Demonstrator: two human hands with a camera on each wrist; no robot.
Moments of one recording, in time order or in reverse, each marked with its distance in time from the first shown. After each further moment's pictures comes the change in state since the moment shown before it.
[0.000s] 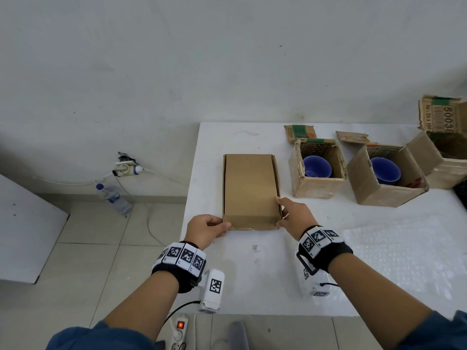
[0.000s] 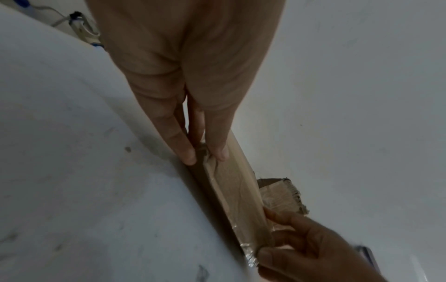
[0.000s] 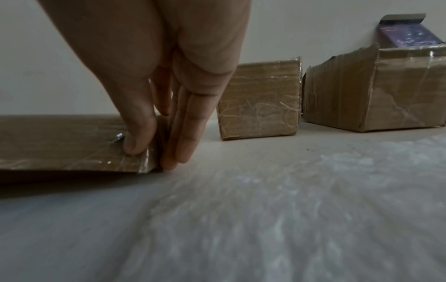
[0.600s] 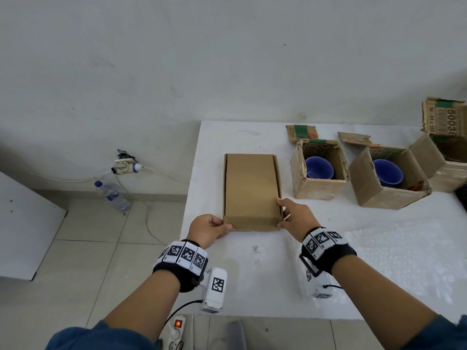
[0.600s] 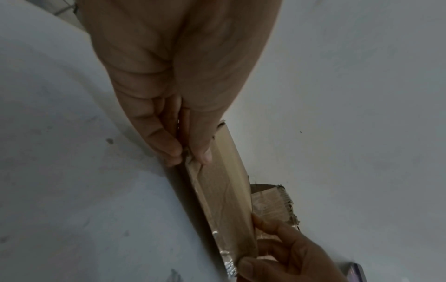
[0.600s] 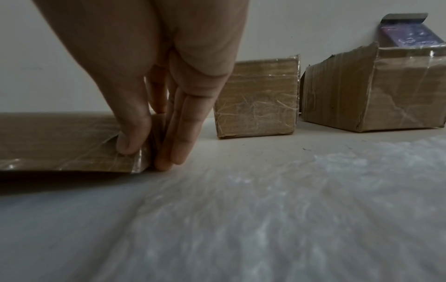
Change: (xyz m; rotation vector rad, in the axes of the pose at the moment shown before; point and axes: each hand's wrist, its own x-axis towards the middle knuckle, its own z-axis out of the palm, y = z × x) left_hand 0.002 0.002 0.001 0.086 -0.037 -0.009; right_hand -0.001 0.000 -0.003 0.021 -0.018 -0.012
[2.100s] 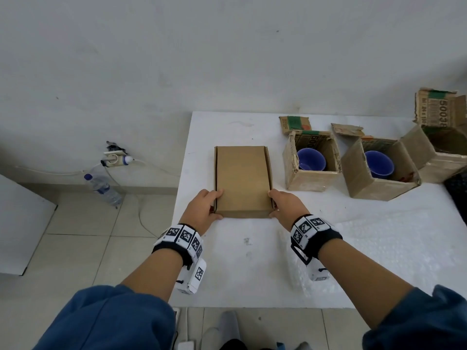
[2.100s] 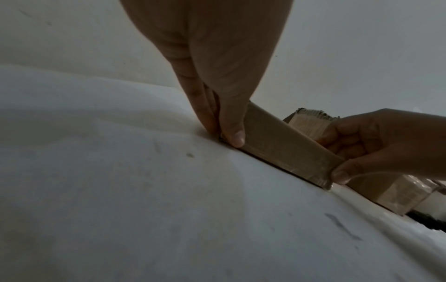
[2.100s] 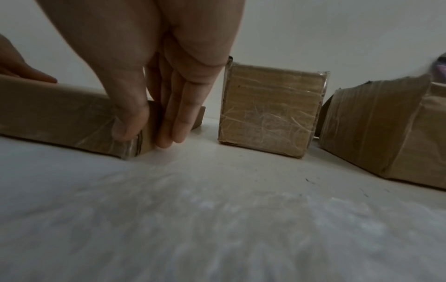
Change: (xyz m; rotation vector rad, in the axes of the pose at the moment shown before) left_hand 0.025 0.007 -0.002 0.640 -0.037 0.466; right_hand 0.008 -0.008 -0.005 -0.290 -0.057 -0.102
